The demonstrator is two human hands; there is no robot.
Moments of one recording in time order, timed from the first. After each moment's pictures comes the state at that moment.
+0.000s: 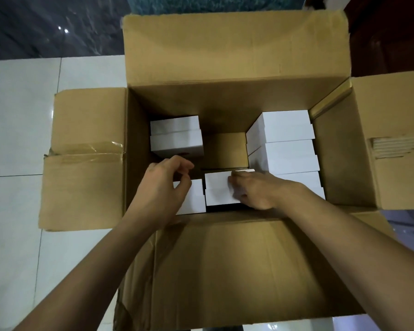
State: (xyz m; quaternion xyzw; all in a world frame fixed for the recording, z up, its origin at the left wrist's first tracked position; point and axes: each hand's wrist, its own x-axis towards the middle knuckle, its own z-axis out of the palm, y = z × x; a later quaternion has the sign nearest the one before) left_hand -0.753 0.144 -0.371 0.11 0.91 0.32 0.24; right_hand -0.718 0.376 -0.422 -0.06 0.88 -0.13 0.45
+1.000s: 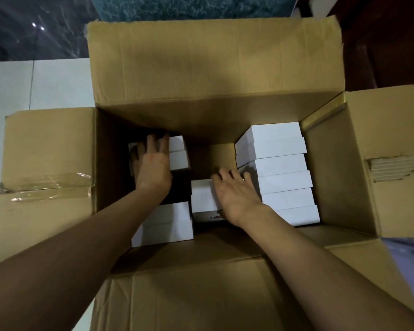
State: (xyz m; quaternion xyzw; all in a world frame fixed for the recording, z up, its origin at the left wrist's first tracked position) left_hand -0.846 0.186 -0.484 0.13 0.98 0.02 0.17; right_hand -0.746 0.353 -0.448 -0.01 0.94 -0.04 0.34
